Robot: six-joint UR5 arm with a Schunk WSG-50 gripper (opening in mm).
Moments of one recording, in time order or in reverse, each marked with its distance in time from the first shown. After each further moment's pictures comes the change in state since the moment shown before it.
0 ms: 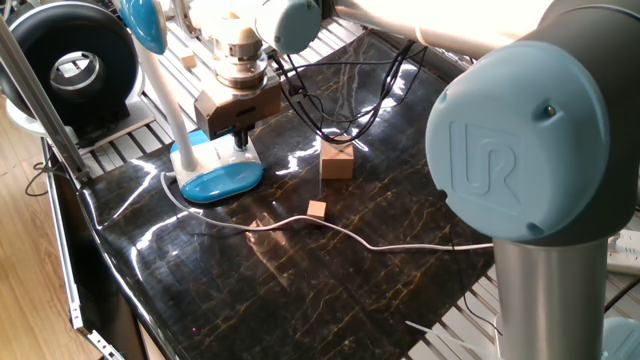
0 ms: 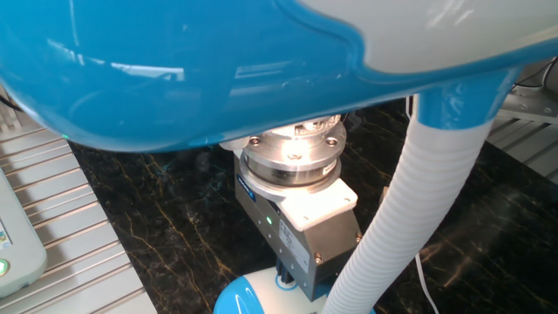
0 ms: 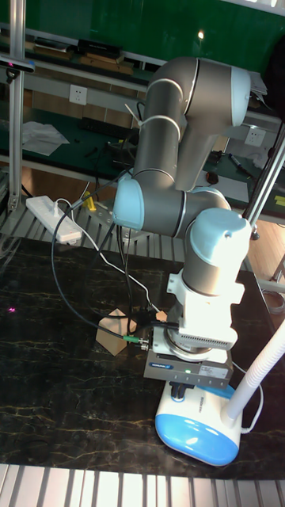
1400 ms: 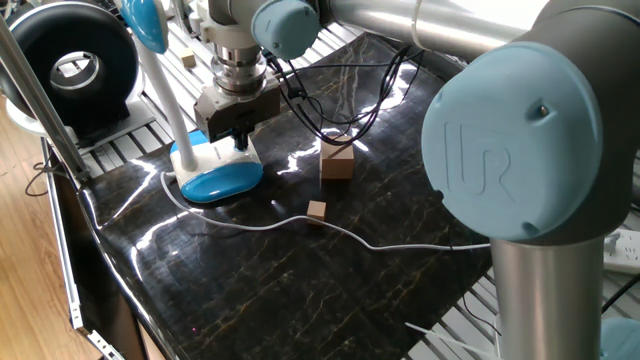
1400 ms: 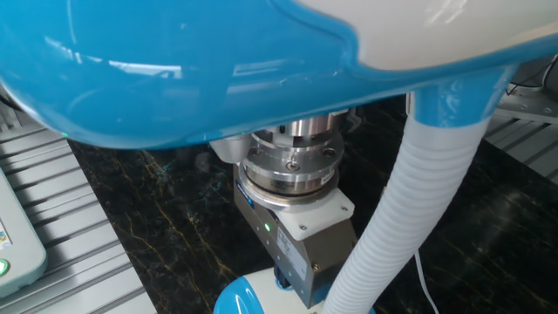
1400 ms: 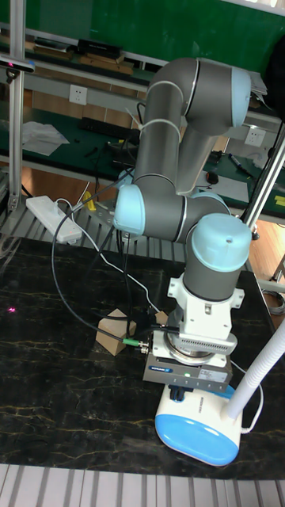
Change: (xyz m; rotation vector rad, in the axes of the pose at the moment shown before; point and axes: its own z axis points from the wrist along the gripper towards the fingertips) arm -0.003 -0.001 0.009 0.012 -0.005 0.003
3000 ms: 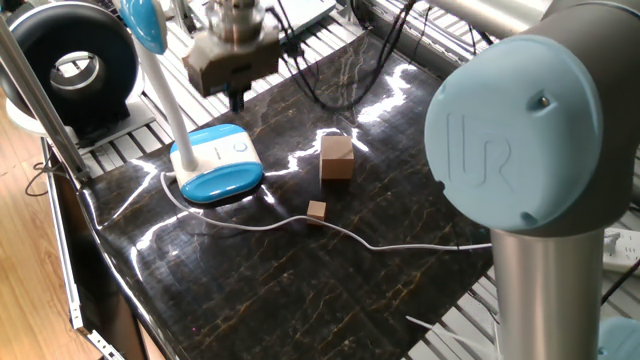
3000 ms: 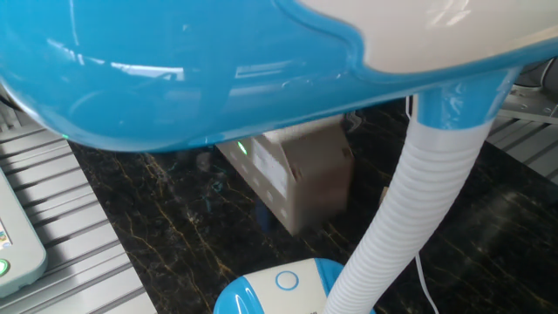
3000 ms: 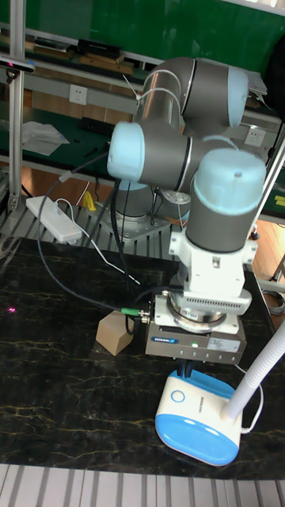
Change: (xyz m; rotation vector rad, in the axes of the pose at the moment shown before) arm -0.025 -0.009 -0.110 -0.035 0.010 -0.030
